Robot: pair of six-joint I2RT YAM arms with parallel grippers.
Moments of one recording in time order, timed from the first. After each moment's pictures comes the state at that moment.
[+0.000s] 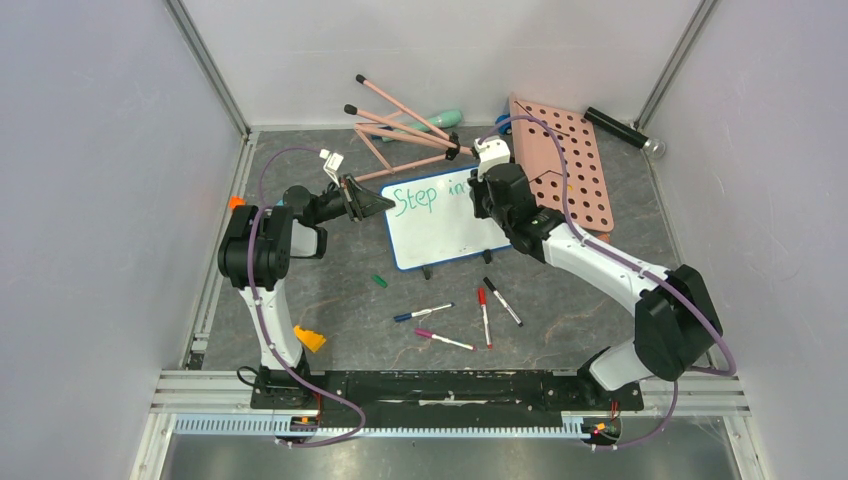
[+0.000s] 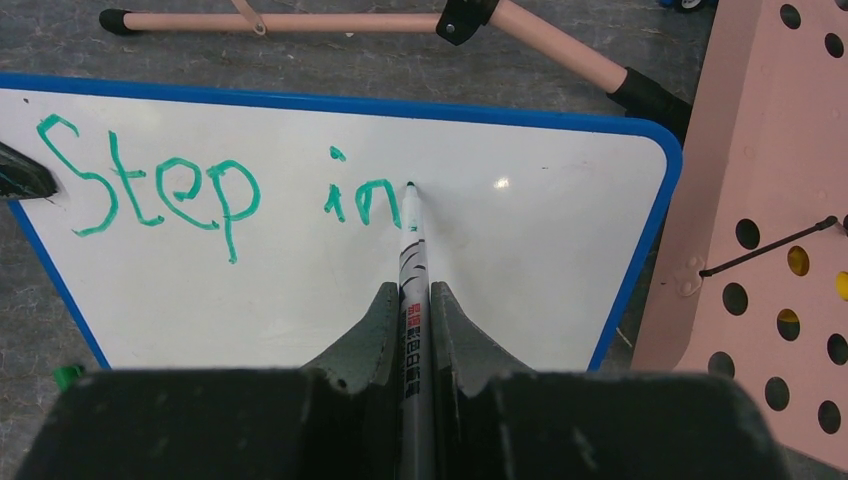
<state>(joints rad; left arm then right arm) -0.05 2.03 0.84 1.49 1.17 -0.97 0.61 1.49 1.06 0.00 0.26 0.11</state>
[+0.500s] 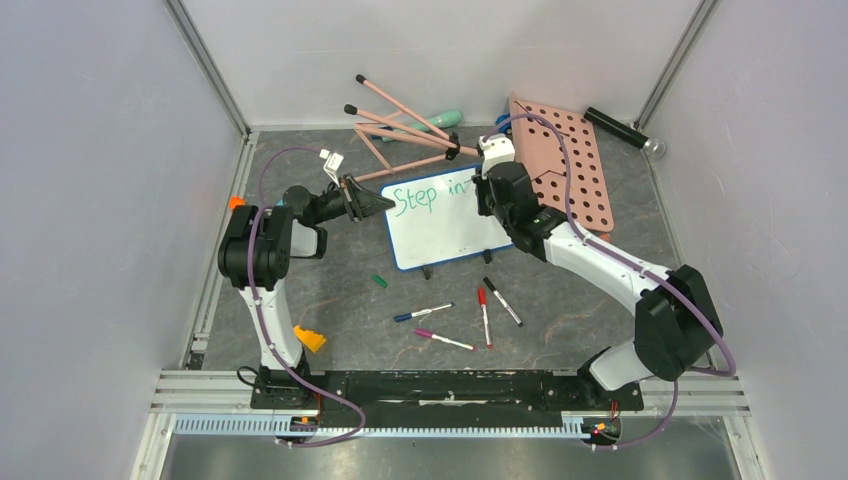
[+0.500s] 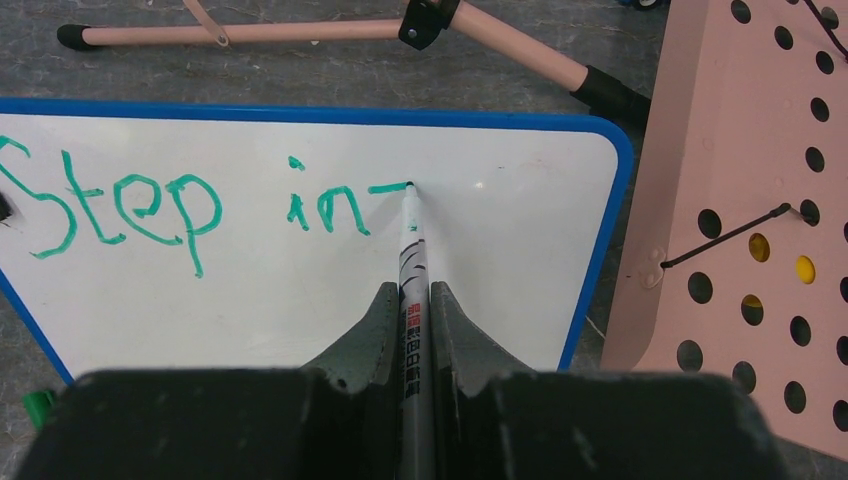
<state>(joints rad) -0.05 2.03 0.84 1.49 1.17 -0.97 0.60 1.49 1.06 -0.01 0.31 0.12</state>
